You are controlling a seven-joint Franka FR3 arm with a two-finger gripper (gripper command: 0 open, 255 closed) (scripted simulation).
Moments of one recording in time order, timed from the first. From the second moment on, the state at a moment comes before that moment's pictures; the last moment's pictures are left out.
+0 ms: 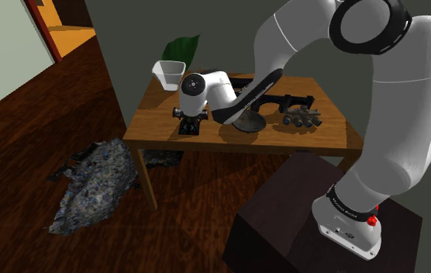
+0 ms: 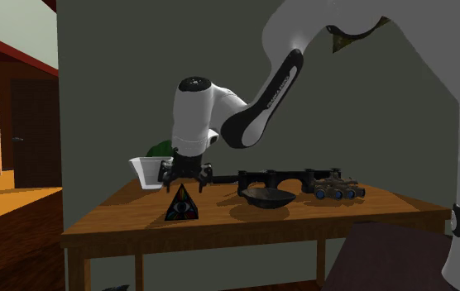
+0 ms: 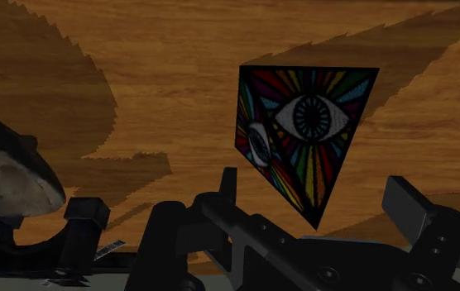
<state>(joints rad) -0.13 0.50 0.41 -1.98 -1.28 2.49 2.00</state>
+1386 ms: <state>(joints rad) -0.12 0.60 0.37 -1.89 -1.34 2.51 2.03</state>
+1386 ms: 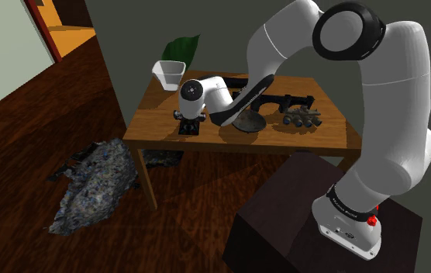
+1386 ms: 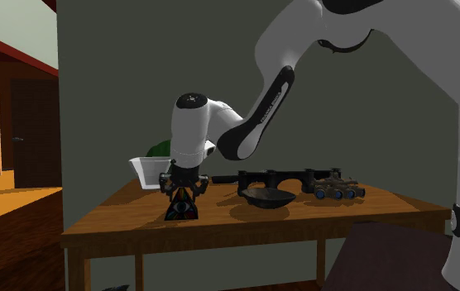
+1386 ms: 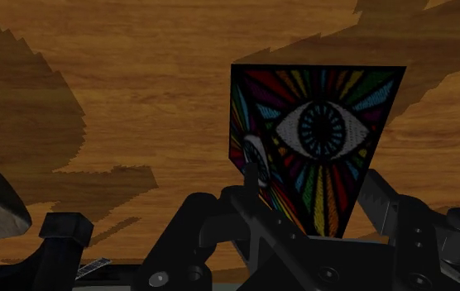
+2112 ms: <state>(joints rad) -0.14 0.54 0.40 -1.91 -1.27 2.49 1.95</state>
